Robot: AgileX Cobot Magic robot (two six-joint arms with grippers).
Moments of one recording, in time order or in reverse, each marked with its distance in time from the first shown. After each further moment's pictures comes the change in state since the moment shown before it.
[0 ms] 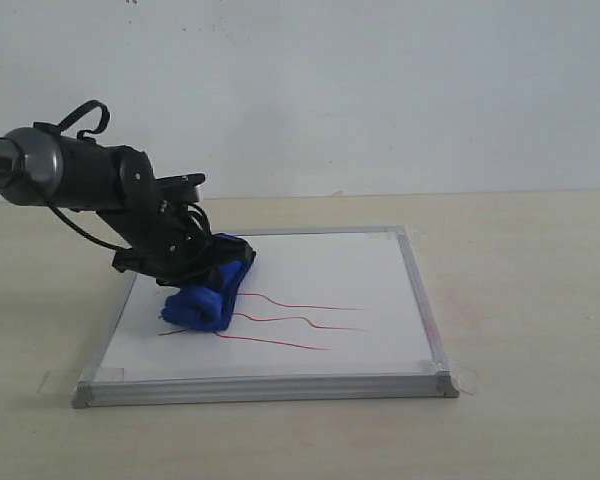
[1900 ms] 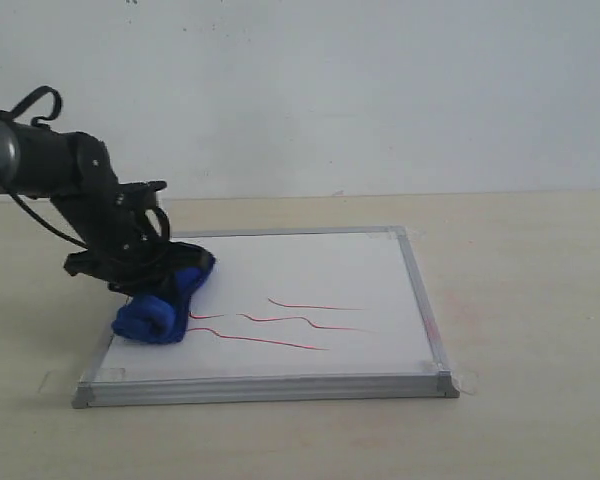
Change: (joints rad) left arm 0.062 -0.002 0.013 0.017 0.168 0.064; right arm 0.000 0.000 0.000 0.000 0.000 0.000
